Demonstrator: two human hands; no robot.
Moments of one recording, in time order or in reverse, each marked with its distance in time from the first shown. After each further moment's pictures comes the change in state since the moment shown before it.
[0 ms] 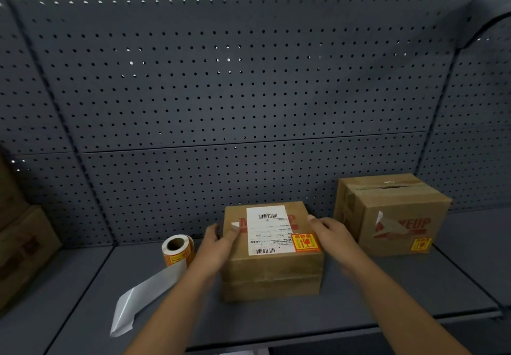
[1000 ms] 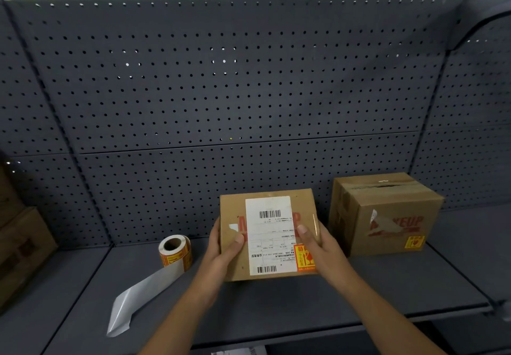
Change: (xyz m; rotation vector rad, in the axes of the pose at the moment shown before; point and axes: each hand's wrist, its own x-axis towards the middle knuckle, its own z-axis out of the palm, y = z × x) left_hand -0.018 -0.035 0.004 -0.279 -0.262 0.259; right_hand -0.026 0.025 0.011 0.234 -0.178 -0.265
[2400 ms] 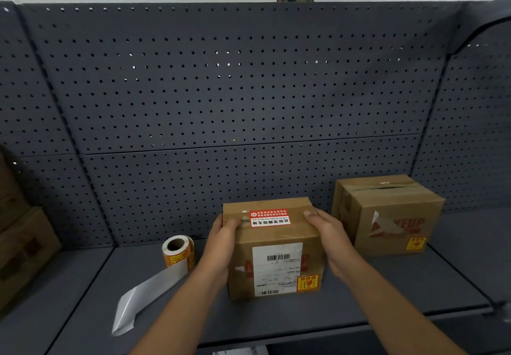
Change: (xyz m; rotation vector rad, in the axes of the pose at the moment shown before) left_hand 0.002 0.056 0.027 -0.034 0.242 -0.185; right_hand 0.018 -0.035 0.003 0.174 0.194 0.164
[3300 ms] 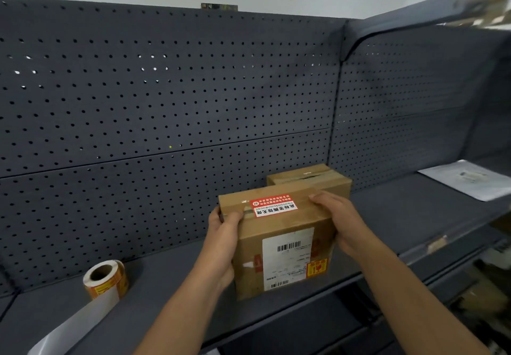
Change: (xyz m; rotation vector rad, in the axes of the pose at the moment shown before) left_hand -0.054 0.013 0.104 -0.074 -0.263 -0.037; right_hand -0.050 -0.050 -0.126 0.001 0.253 -0.040
